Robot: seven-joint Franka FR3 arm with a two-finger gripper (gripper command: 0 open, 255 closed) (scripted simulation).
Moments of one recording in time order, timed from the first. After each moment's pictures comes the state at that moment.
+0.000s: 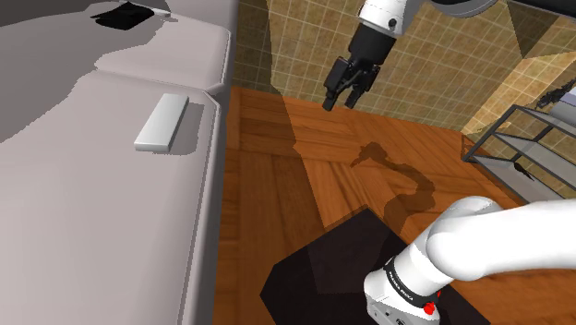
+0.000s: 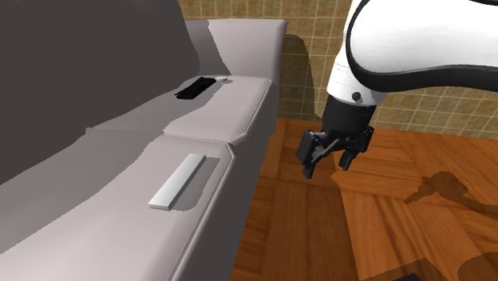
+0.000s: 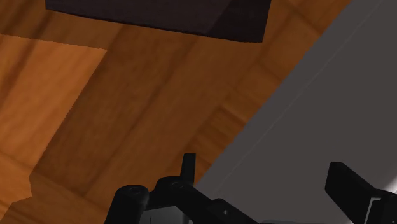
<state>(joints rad) 0.02 -0.65 0.21 -2.22 0.18 1.63 0.11</state>
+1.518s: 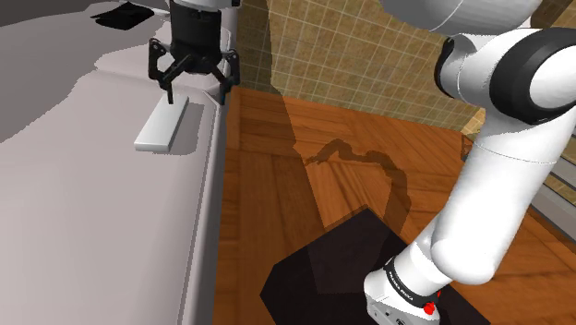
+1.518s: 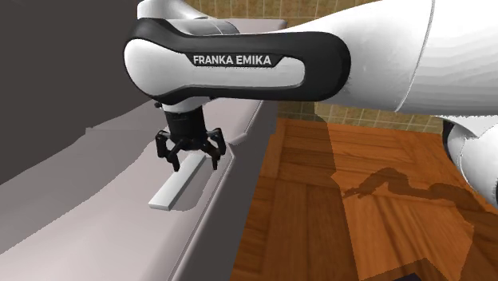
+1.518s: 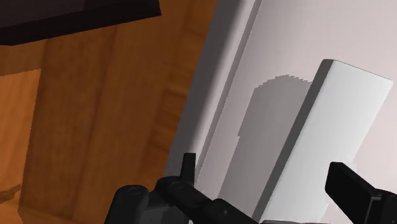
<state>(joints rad) 0.14 0.30 0.67 -1.39 -0.18 1.58 1.04</state>
